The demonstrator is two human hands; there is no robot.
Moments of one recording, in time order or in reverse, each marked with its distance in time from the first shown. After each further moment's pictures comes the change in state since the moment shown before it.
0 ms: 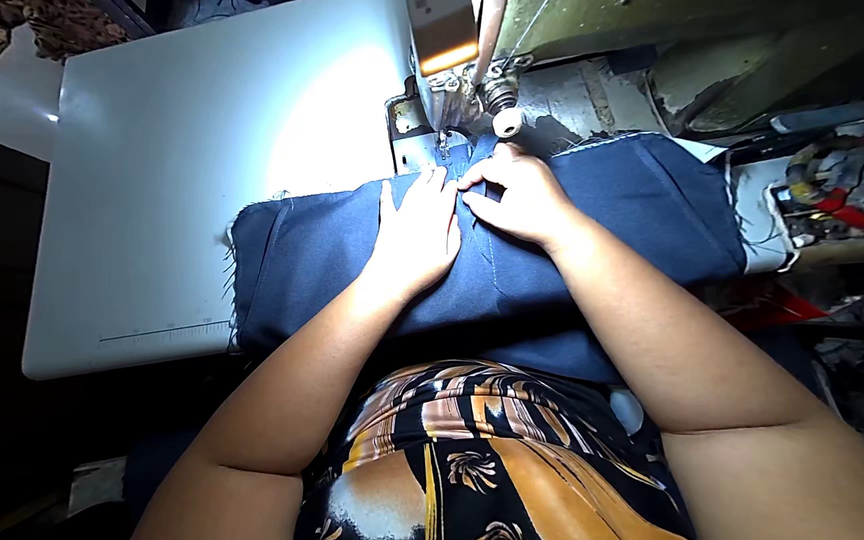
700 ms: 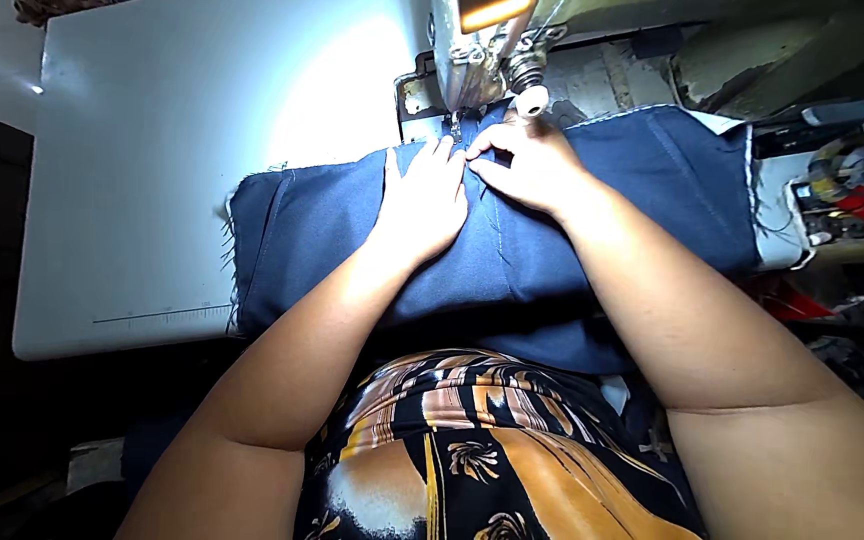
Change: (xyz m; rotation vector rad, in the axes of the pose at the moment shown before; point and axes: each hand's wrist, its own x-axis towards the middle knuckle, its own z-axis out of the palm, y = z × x) left_hand 0.019 -0.008 -0.007 -0.007 -0.031 -0.024; right_hand 0.022 0.007 -0.007 -0.060 -0.116 0.025
